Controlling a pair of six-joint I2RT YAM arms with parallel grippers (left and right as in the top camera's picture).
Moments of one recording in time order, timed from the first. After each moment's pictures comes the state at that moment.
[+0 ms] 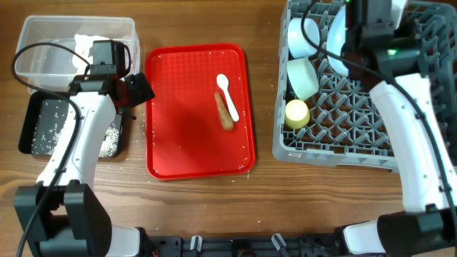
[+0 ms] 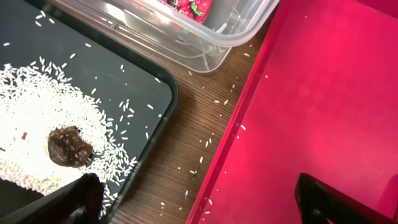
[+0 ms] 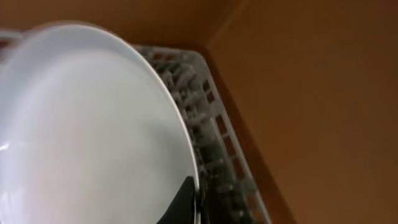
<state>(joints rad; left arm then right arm) 0.01 1.62 1.24 -0.81 -0.16 -0.42 0.18 1.62 1.66 -0.89 0.90 0.02</state>
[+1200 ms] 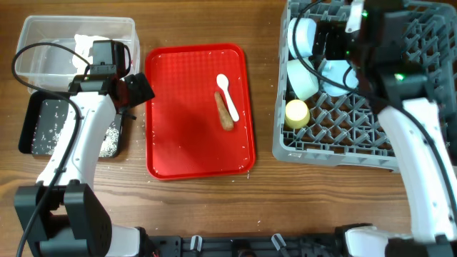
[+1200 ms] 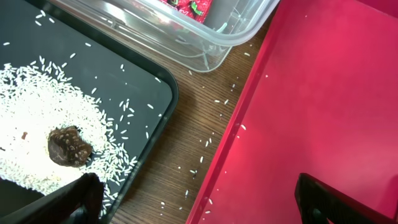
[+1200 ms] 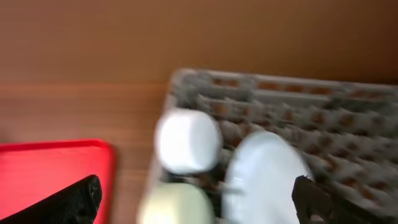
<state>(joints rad) 0.01 1.62 1.24 -0.81 -0.16 -0.42 0.14 1.45 1.49 -0.61 0.07 0.09</state>
